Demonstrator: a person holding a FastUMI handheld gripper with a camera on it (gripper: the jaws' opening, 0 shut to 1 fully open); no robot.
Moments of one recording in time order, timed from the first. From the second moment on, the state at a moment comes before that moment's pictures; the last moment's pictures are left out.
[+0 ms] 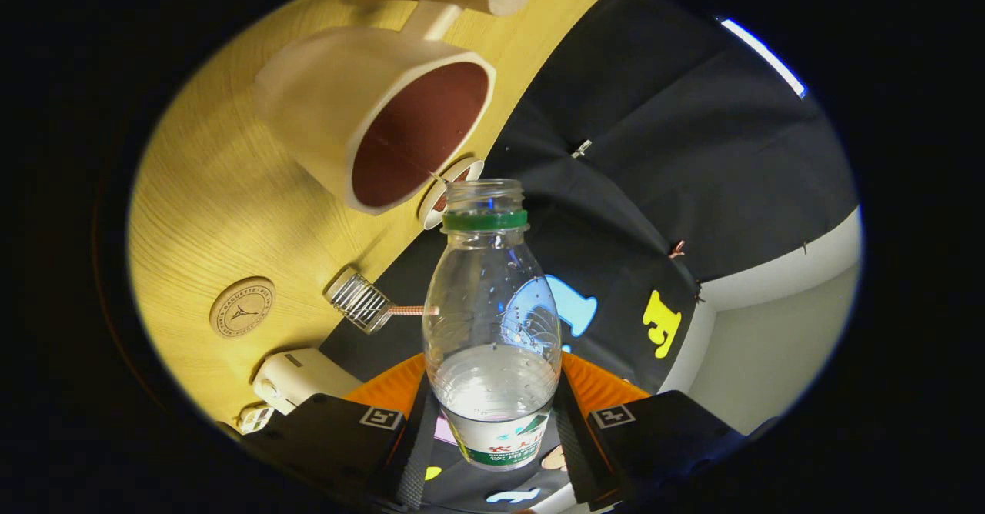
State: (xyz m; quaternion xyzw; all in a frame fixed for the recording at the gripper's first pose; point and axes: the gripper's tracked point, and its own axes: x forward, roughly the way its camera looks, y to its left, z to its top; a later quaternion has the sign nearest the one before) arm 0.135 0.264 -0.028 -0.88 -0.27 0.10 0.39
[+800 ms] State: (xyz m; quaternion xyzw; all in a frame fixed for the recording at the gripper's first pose) arm 0.131 0.255 -0.033 -0.86 -0.24 0.12 0.44
